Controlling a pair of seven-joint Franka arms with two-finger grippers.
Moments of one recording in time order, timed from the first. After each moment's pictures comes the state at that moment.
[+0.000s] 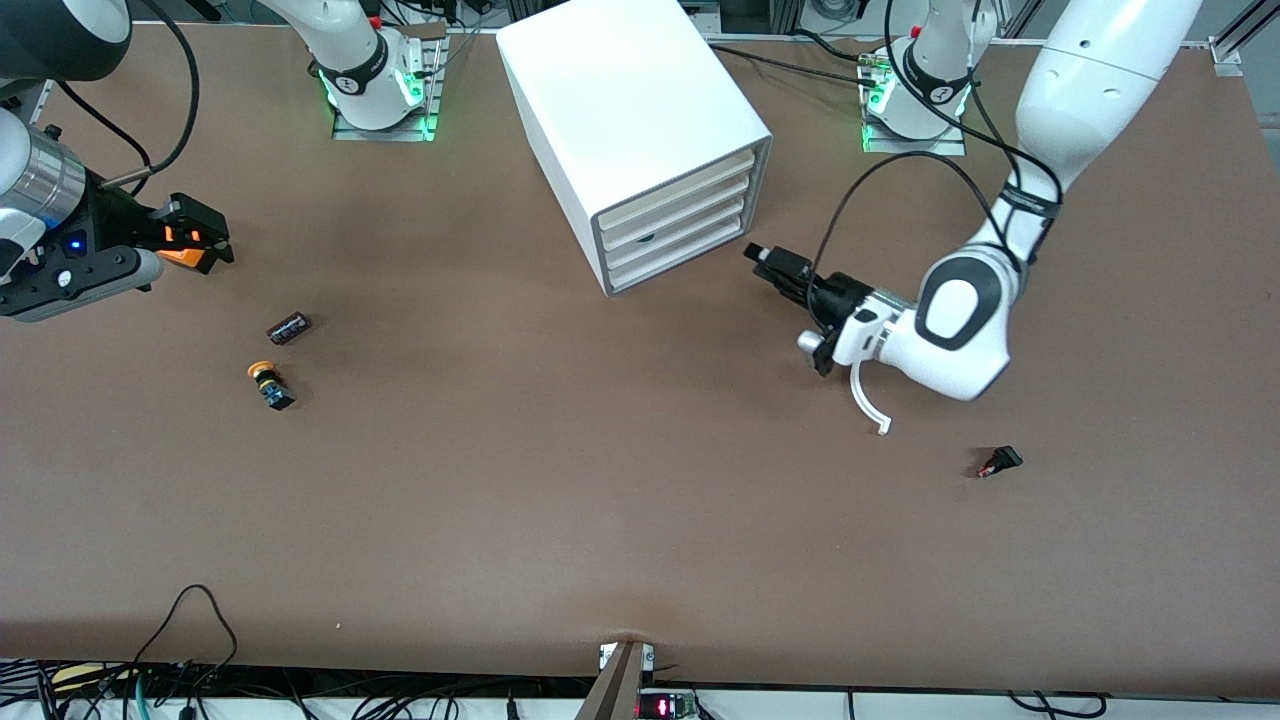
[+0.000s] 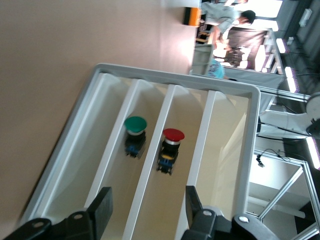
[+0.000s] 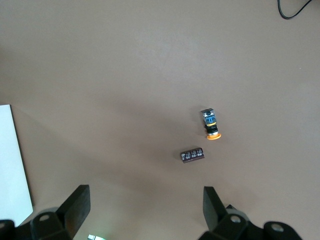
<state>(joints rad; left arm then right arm) 0.03 0.57 -0.32 -1.92 -1.03 1.64 0.72 0.19 0.08 -0.13 -1.59 0.02 1.60 -0.32</state>
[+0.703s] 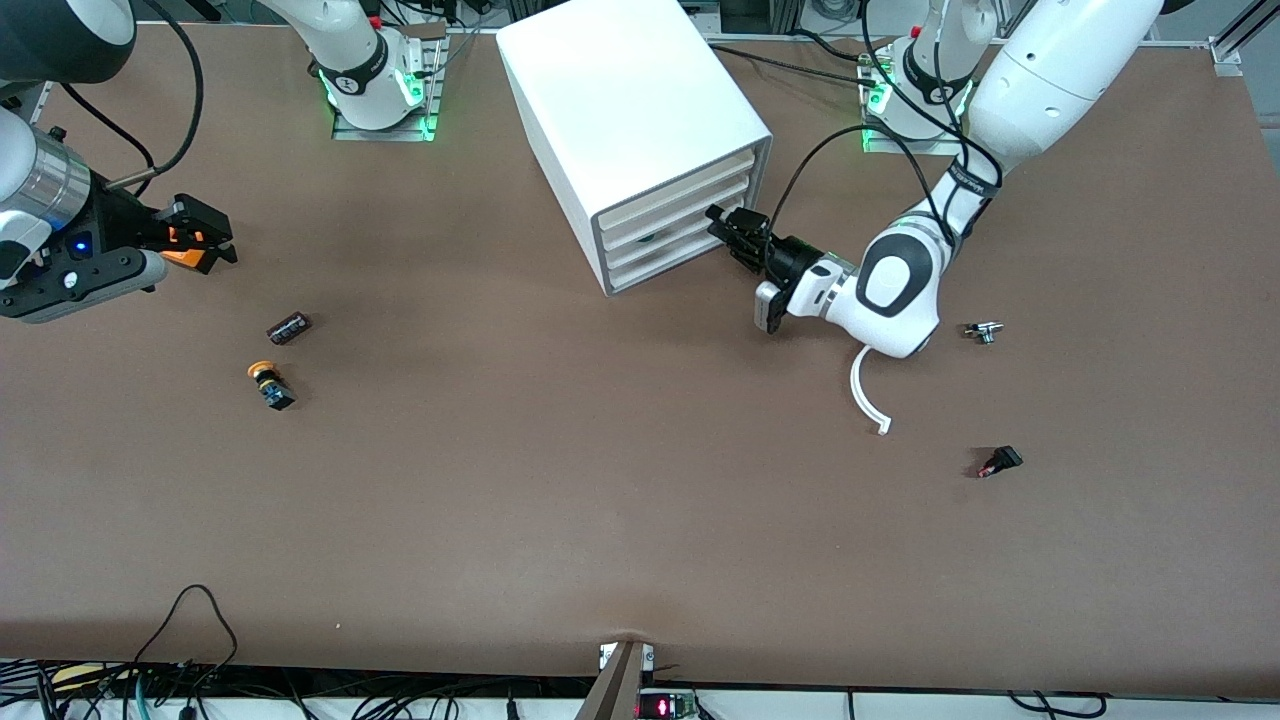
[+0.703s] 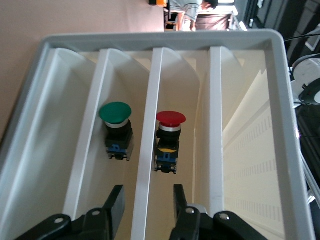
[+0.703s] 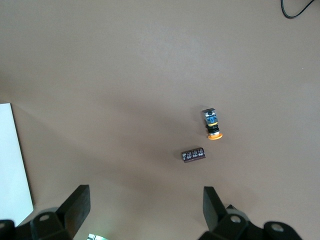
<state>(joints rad) 0.00 0.60 -0.39 -2.08 -1.15 1.69 0.98 0.19 0.08 -0.13 -1.59 0.02 1.59 -0.32</state>
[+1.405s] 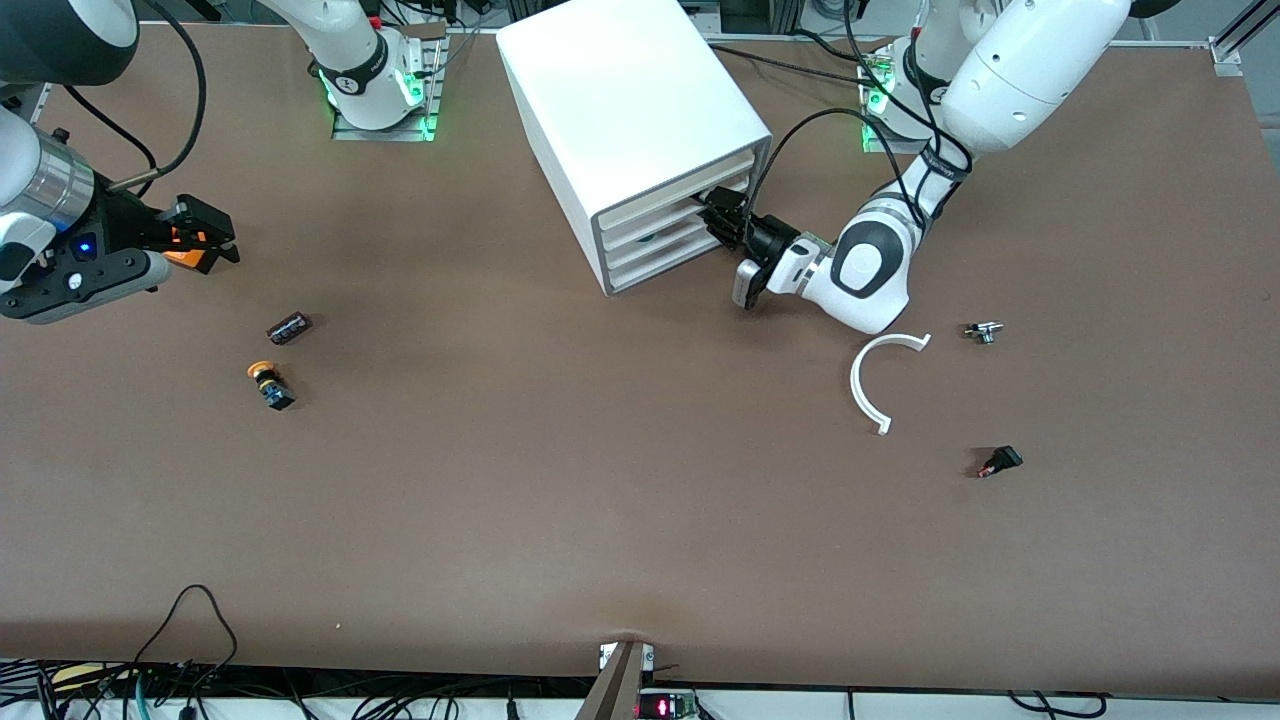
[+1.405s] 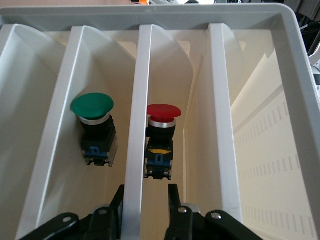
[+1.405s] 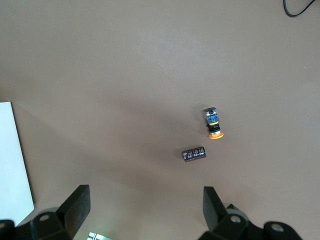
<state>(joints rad) -0.05 0.60 -0.39 -2.14 -1.26 1.70 1.07 0.19 0.09 -0.12 -1.59 0.02 1.59 -0.32</state>
